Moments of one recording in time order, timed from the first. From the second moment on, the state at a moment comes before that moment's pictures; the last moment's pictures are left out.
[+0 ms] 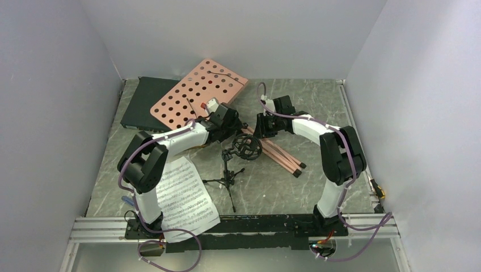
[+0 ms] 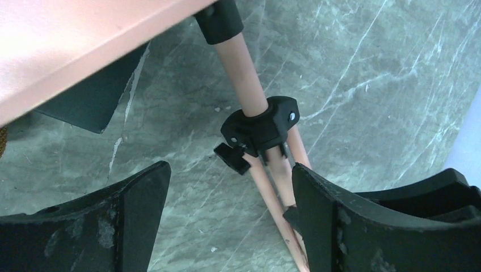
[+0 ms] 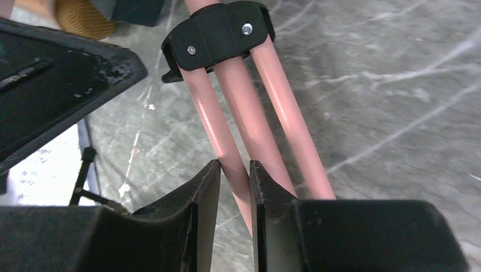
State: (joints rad) left arm -0.68 1.81 1.25 -0.25 -0.30 -1.14; right arm 0.36 1.81 1.15 -0.27 -0.50 0.20
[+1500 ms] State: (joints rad) left arm -0.66 1.85 1.23 -0.21 -0.37 -1.27; right arm 0.47 1.87 1.17 -0.24 -0.48 0.14
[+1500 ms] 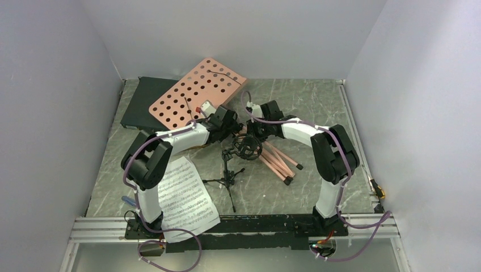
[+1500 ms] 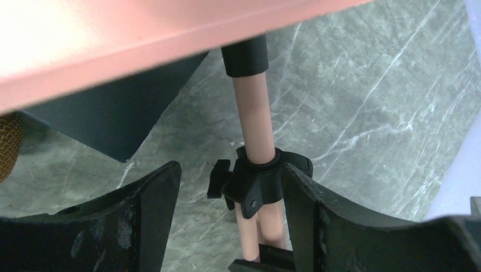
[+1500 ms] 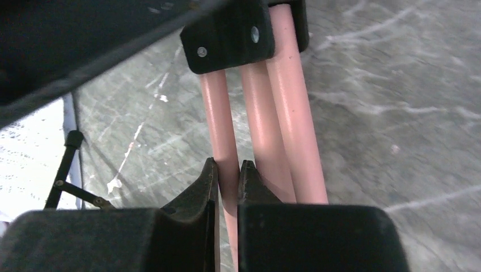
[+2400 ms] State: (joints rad) left arm -0.63 1.55 1.21 -0.34 -0.40 -1.02; right arm 0.53 1.81 1.02 -0.03 -0.50 0.30
